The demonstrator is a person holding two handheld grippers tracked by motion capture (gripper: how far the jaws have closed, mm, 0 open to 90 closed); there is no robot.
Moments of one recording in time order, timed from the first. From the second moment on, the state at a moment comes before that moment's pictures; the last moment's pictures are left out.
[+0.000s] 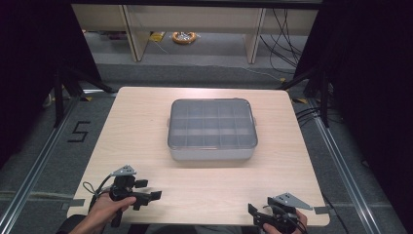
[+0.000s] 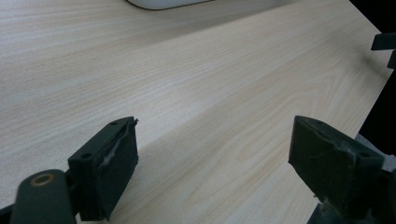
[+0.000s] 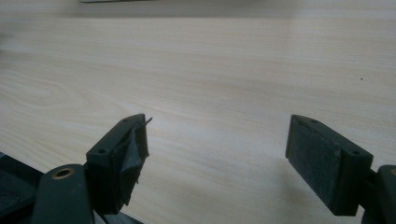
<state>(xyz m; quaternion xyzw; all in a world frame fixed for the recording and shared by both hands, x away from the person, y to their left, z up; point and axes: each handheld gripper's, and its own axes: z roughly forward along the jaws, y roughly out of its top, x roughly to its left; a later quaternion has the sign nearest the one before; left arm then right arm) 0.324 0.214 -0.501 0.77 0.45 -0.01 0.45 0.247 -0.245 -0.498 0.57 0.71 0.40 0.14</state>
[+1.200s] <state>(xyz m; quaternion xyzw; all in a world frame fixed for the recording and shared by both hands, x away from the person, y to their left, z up) 0.326 0.216 -0.501 0.76 0.46 -0.01 0.45 0.254 -0.257 -0.501 0.59 0.68 0.43 0.13</state>
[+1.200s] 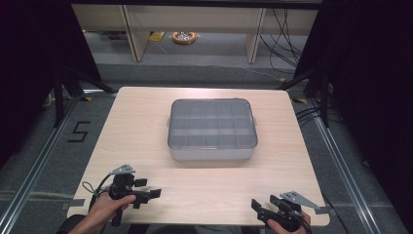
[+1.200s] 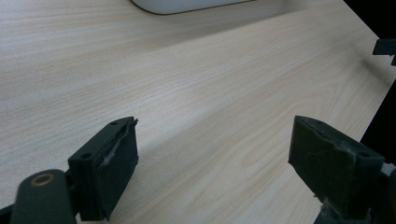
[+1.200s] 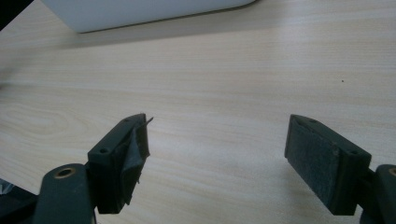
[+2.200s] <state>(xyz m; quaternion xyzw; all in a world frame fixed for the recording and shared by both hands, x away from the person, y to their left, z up) 0.333 0.217 -0.501 0.75 0.48 0.00 0.46 0.267 -0.264 -0.498 0.61 0.64 0.45 0.14</state>
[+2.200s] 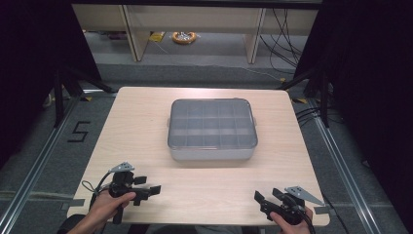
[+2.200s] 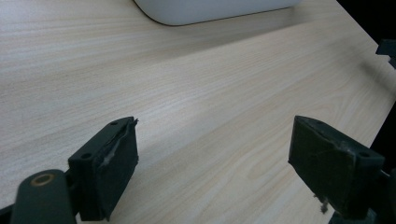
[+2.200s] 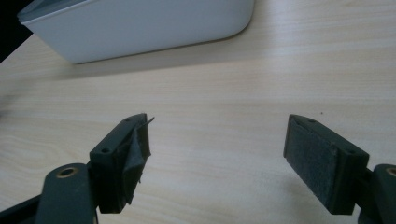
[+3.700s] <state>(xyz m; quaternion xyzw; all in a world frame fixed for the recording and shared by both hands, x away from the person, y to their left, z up) 0.406 0.214 -0.468 0.70 0.51 -0.01 0.50 0.413 -0.280 -0.437 0.61 0.61 0.50 0.10</state>
